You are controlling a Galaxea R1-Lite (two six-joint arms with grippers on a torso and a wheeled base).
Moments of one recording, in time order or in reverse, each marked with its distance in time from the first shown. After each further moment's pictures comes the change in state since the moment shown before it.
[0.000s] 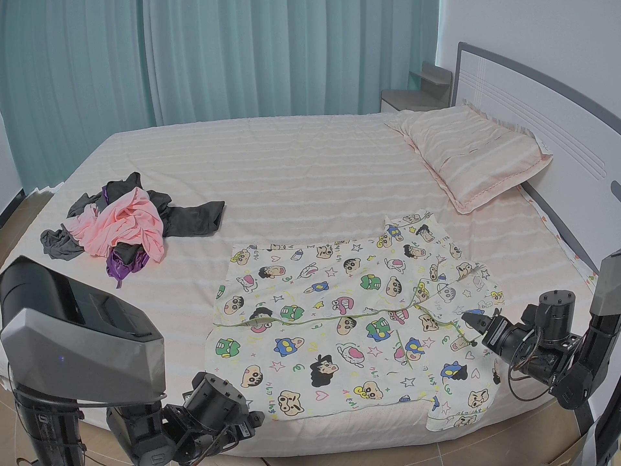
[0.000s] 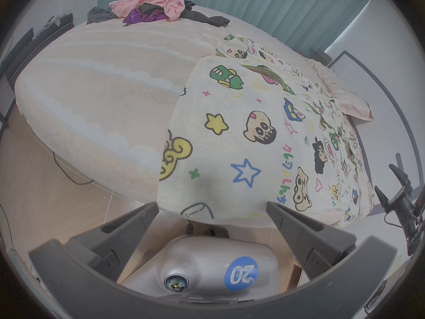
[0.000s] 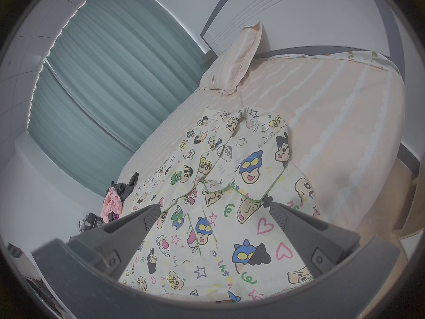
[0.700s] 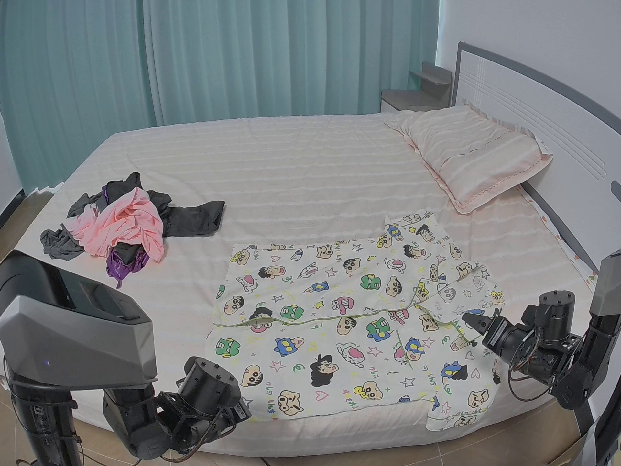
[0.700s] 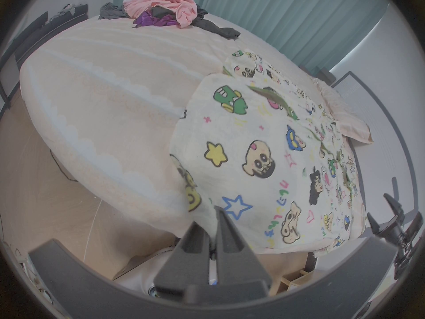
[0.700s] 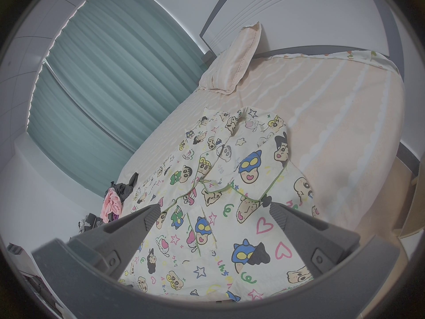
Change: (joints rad) left arm 0.060 -0.011 -0.032 -0.033 0.013 -0.039; right arm -0.001 0.002 0.000 0.003 -0.002 0.002
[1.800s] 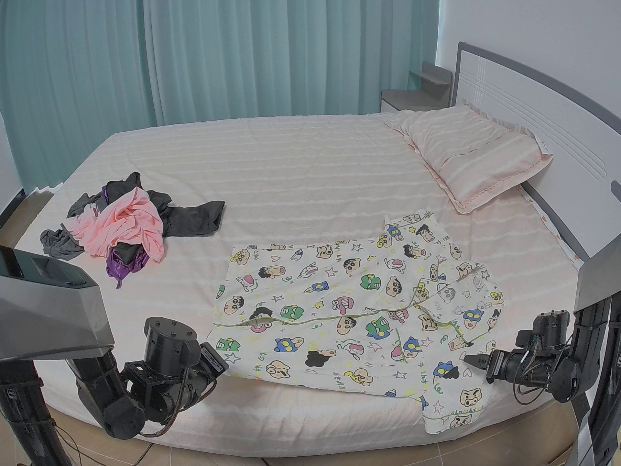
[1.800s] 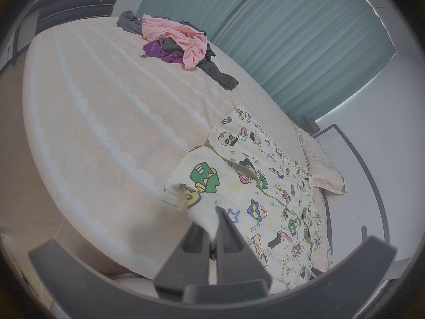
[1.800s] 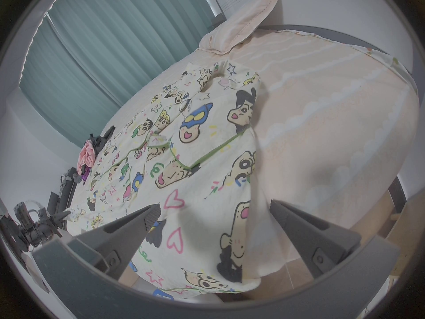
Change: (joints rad) left arm 0.150 -0.118 0.000 -0.155 0.002 -0.023; right arm -0.235 0.261 -0.021 0.029 0.263 -0.385
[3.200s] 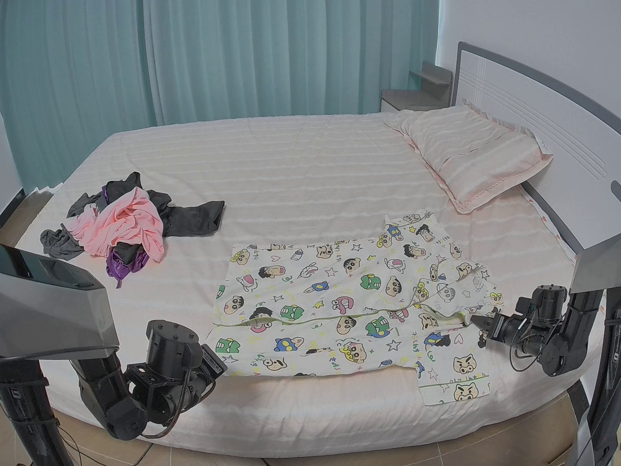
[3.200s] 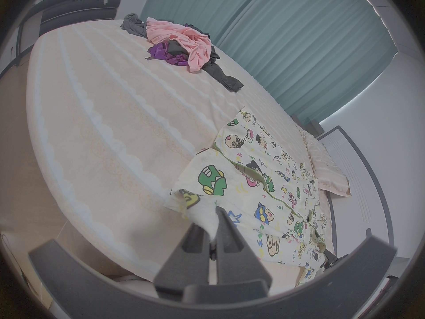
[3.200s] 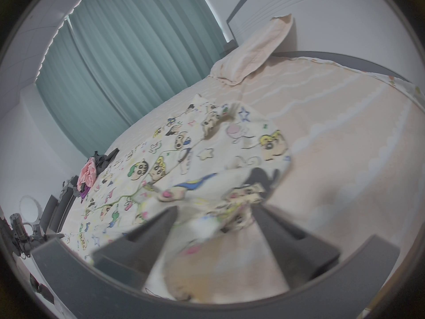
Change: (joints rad) left arm 0.002 0.024 0.005 -0.011 0.032 -0.005; right arm -0.082 0.085 -0.297 0.008 0.036 -0.036
